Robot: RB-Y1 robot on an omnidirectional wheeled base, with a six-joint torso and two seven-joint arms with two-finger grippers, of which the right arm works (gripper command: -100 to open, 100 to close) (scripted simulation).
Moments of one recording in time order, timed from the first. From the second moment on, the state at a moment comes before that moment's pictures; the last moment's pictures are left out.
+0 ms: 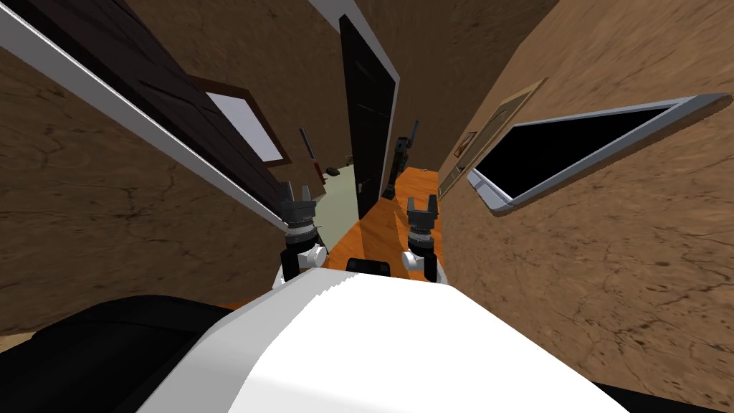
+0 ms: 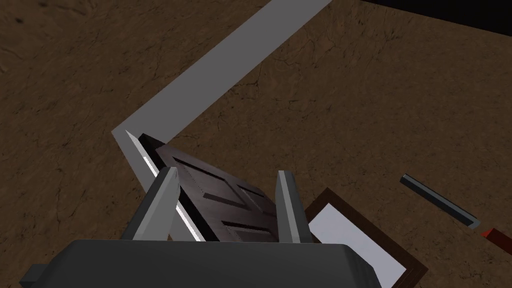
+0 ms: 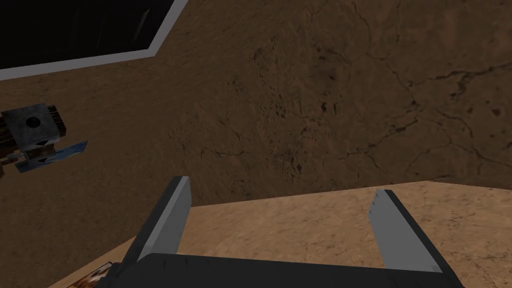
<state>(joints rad) 0.36 -0.08 0.22 -2.10 0.02 -0.67 -0.09</state>
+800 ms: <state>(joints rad) 0.29 -0.10 0.37 -1.91 0.03 -0.68 -0.10</state>
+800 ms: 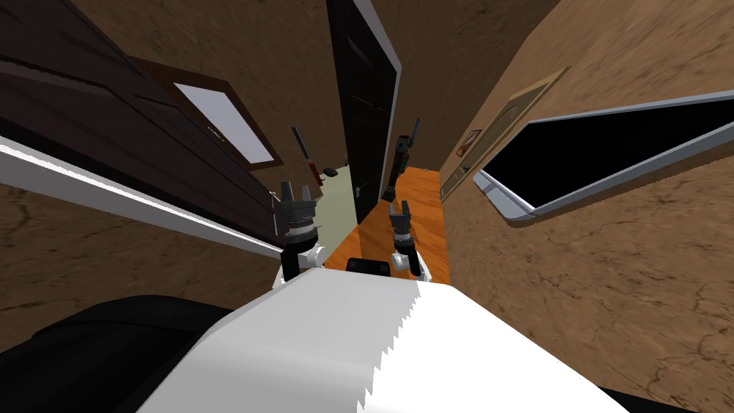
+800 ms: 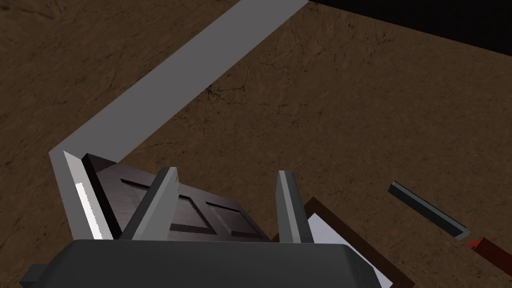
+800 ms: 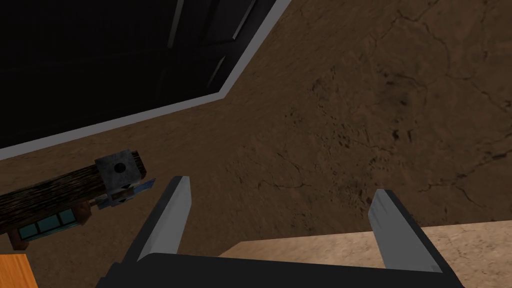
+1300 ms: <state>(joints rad) 0.25 -0.11 0.44 -1.79 0.03 -0.70 -0.11</state>
